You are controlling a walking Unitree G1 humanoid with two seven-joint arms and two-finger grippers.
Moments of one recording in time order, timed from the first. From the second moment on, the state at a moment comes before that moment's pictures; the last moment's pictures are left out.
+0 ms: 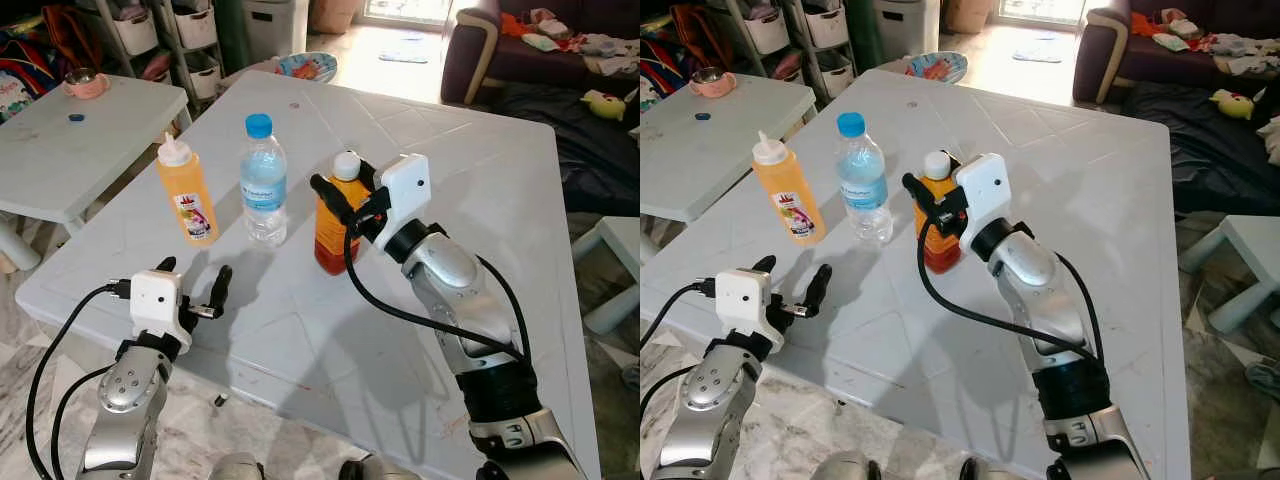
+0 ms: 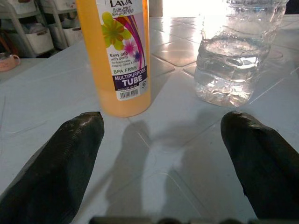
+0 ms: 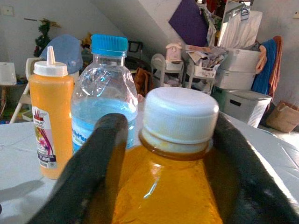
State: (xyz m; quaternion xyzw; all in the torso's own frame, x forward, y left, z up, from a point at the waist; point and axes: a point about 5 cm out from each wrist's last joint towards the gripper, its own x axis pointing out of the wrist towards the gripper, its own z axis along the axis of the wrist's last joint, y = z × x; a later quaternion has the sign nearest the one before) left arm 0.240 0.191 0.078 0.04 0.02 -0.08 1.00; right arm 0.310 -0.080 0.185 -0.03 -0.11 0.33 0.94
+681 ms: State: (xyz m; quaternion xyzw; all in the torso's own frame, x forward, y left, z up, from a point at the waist) left arm 0.236 0.190 0.071 0.04 0.03 -0.08 1.00; right arm 0.303 -0.102 0.185 -0.05 -0.13 0.24 0.96
